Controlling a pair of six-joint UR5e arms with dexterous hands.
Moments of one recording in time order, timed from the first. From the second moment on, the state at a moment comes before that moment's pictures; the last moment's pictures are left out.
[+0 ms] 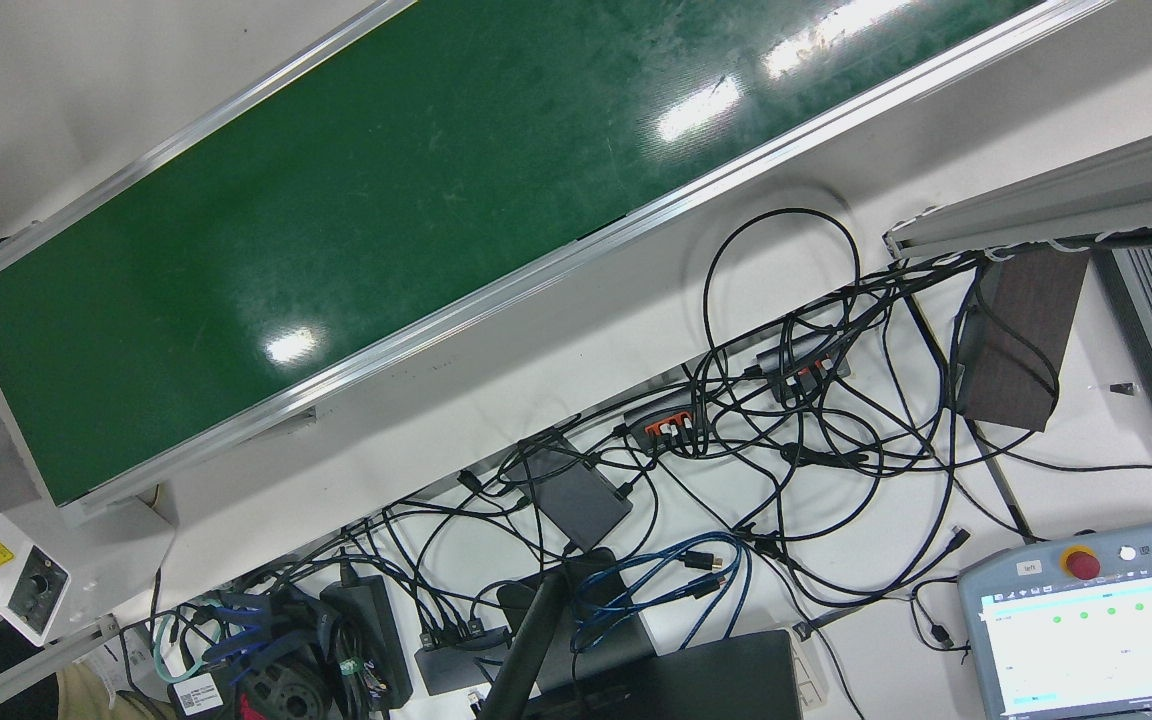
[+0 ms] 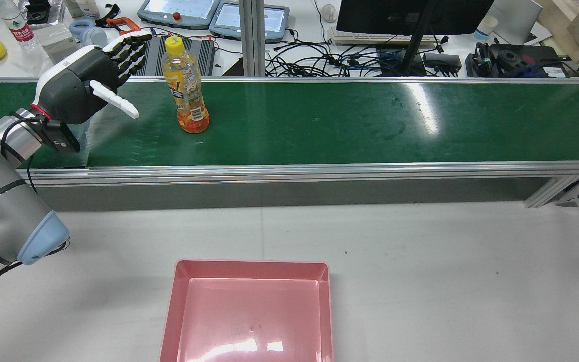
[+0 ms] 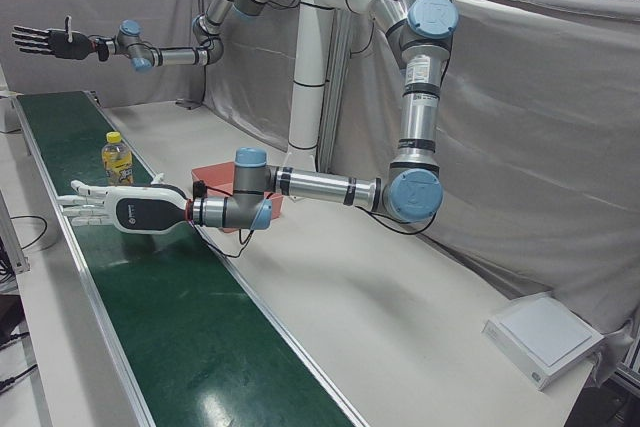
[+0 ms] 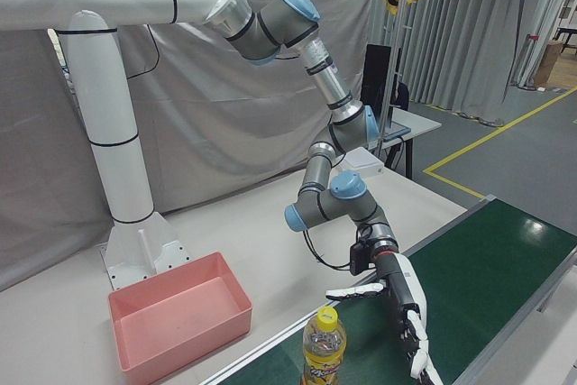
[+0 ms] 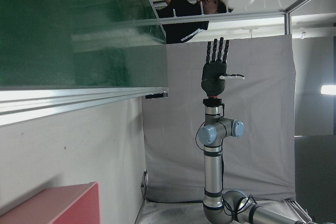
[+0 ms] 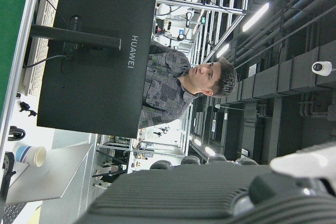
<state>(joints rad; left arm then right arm) -0.93 -2.07 -1.60 0.10 1.37 0.27 1.54 -1.55 1.63 -3.11 -1.57 -0.10</state>
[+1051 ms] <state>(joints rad) -0.92 -2.10 -1.59 0.10 1.39 0.27 1.54 -1.55 1.63 -3.11 -1.57 -0.11</state>
